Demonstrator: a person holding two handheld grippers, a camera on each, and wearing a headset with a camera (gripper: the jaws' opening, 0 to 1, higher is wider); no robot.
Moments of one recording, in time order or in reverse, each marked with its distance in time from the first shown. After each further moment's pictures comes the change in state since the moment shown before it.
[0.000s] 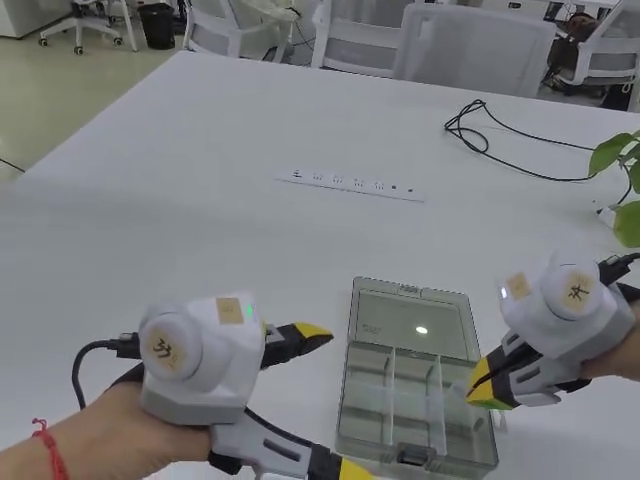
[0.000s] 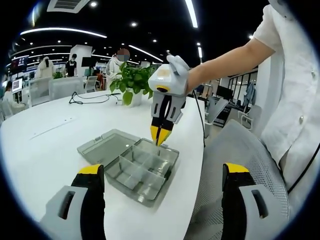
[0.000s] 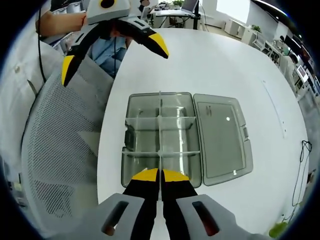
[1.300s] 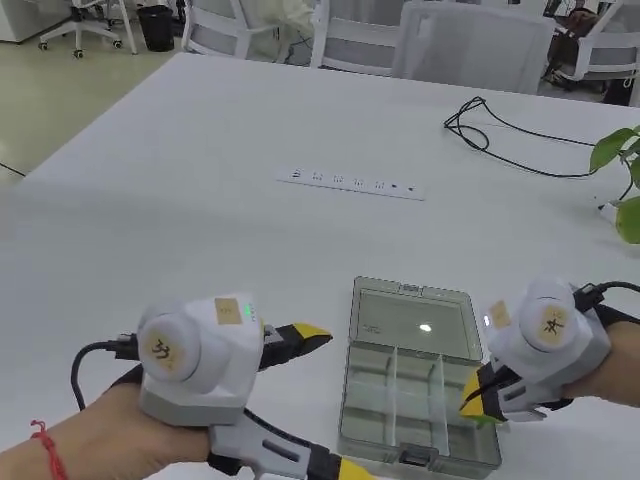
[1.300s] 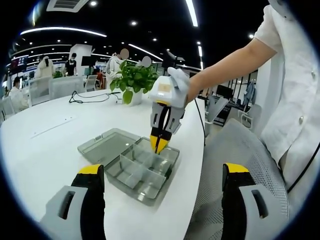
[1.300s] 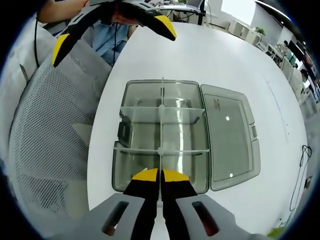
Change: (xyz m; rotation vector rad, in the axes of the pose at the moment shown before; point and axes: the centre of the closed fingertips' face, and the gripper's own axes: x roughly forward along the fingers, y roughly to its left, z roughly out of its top) left arm -0.001 0.000 -0.001 0.000 0.012 -0.002; right arm 0.026 0.000 -0.011 -0.054 0.037 -0.018
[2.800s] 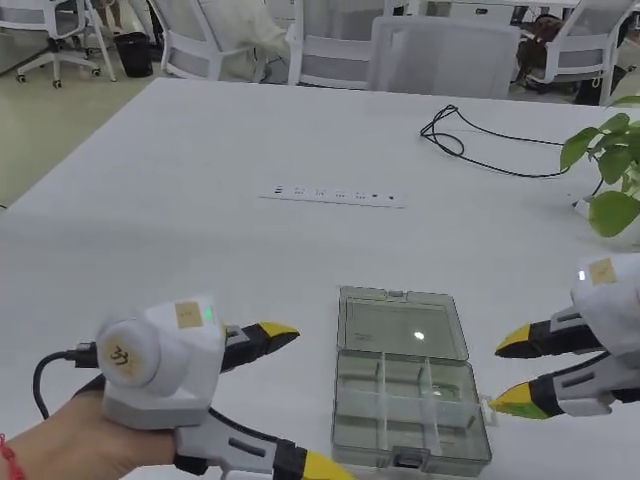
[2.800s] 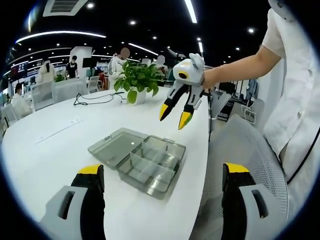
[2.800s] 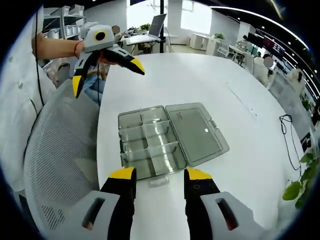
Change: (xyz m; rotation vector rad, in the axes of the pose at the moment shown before) left arm -0.018 0.014 0.001 0.047 0.028 0.036; right arm -0.083 -0.003 -0.007 0.256 -0.273 -0.195
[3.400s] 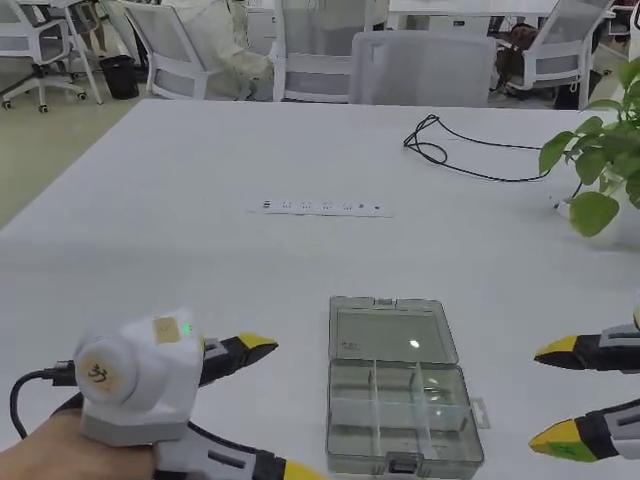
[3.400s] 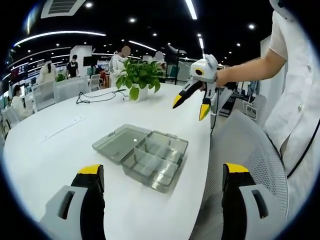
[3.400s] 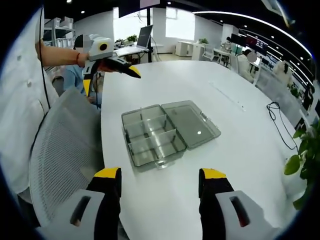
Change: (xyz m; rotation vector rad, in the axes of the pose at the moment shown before) left arm -0.009 0.004 -0.007 0.009 0.030 0.020; right arm -0.032 0.015 -0.026 0.095 -0.092 -0.073
